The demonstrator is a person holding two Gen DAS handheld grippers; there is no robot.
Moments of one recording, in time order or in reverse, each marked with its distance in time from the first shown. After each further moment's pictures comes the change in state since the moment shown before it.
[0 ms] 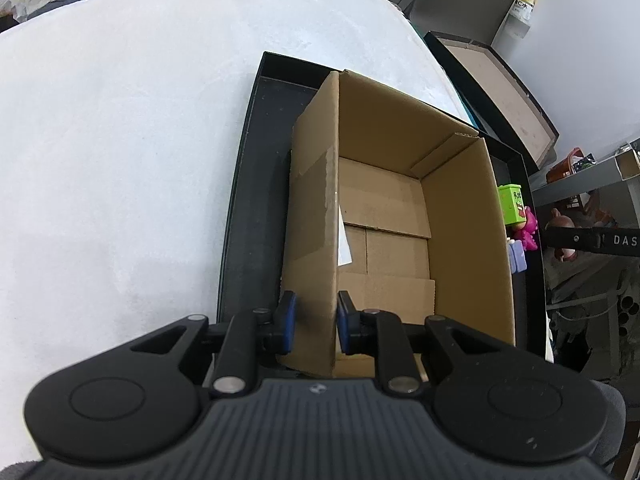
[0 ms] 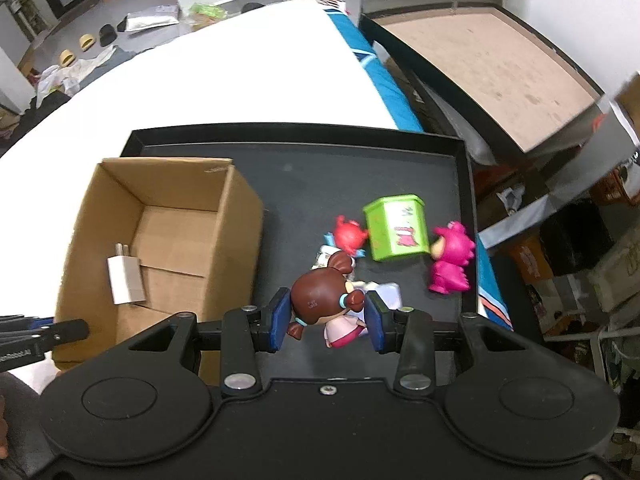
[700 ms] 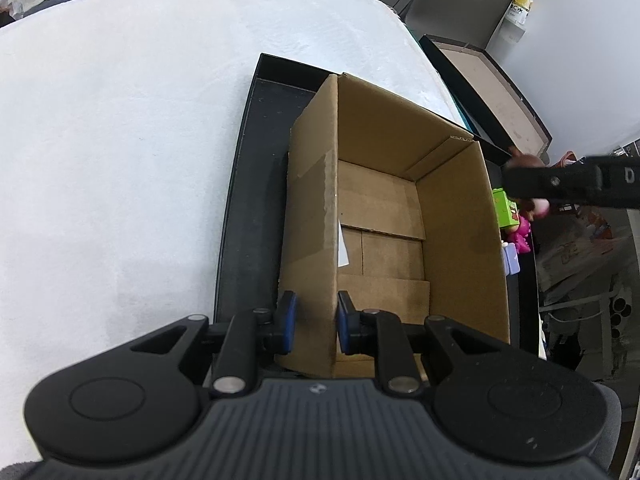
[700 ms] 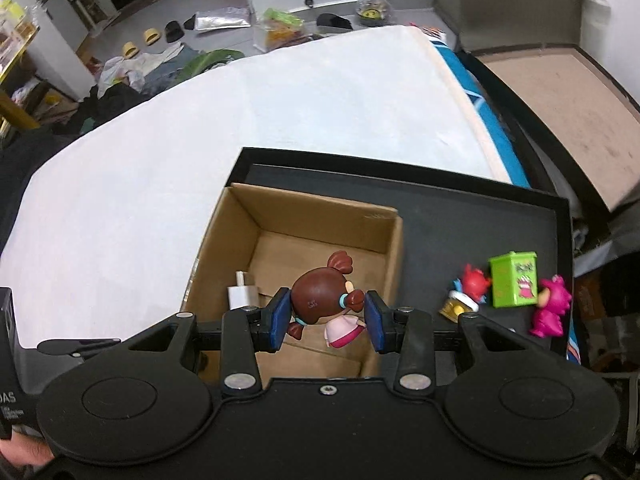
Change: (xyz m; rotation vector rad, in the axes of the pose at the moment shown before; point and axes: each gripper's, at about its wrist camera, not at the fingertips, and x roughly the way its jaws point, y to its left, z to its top) left arm 0.001 0.002 0.000 -0.006 -0.005 -0.030; right arm -0.013 0.089 0.031 -0.095 -0.025 0.142
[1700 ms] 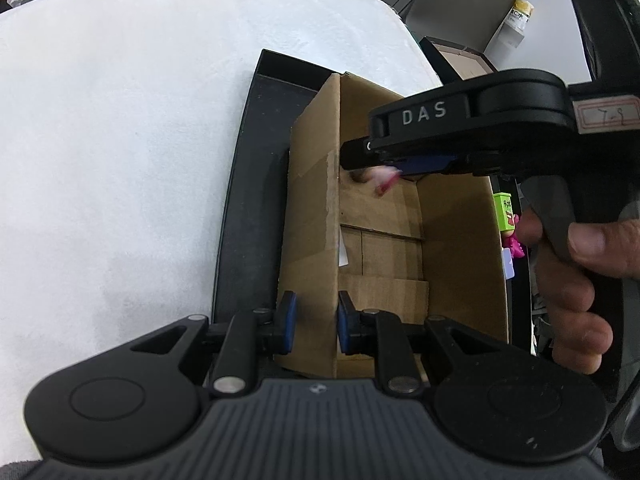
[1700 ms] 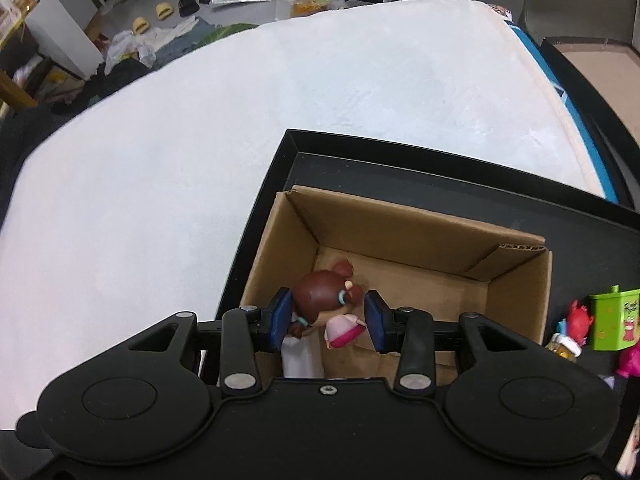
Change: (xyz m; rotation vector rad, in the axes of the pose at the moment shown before) left arm 0.003 0.007 0.001 -0.021 0.008 -0.034; right arm 0.080 0.051 0.022 -0.008 0.053 0.046
